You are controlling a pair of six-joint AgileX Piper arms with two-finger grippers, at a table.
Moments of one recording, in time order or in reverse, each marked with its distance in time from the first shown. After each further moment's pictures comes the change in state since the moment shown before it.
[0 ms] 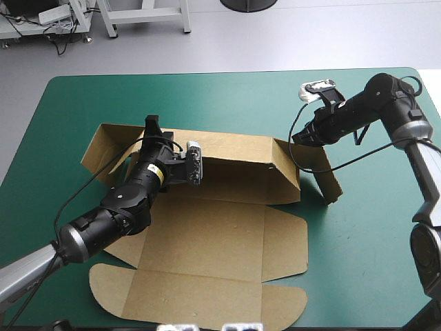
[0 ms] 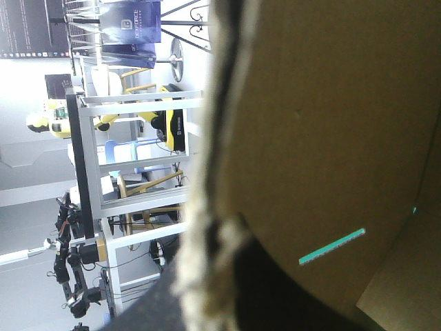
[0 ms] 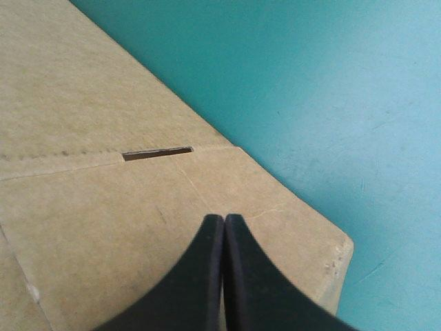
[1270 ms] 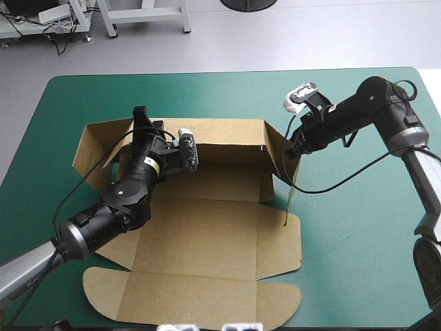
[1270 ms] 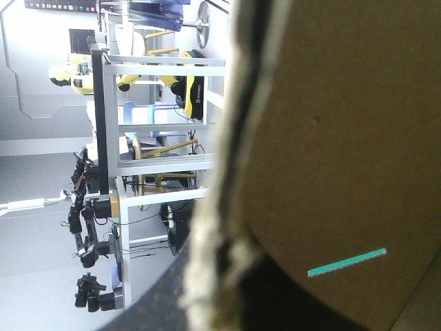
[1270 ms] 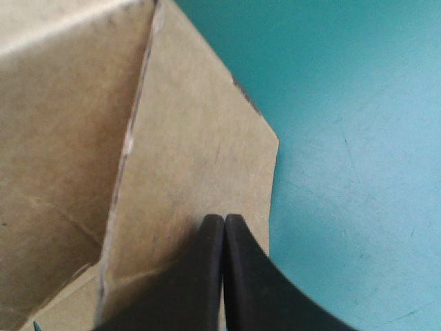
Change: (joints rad) left arm 0.005 0.006 -0.038 0.078 0.089 -0.123; right arm 0.068 -0.059 0.035 0.041 0.015 -0.203
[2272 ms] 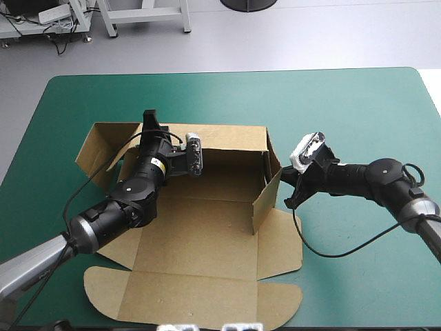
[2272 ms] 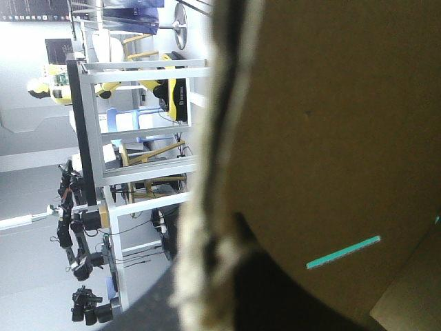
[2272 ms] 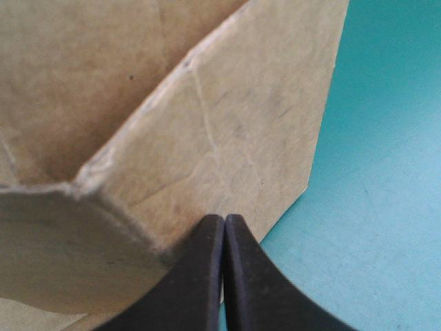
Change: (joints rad) left arm 0.003 0.049 -0.001 -0.036 -0.020 0.065; right arm 0.001 -0.271 0.721 0.585 -0.543 -0.795
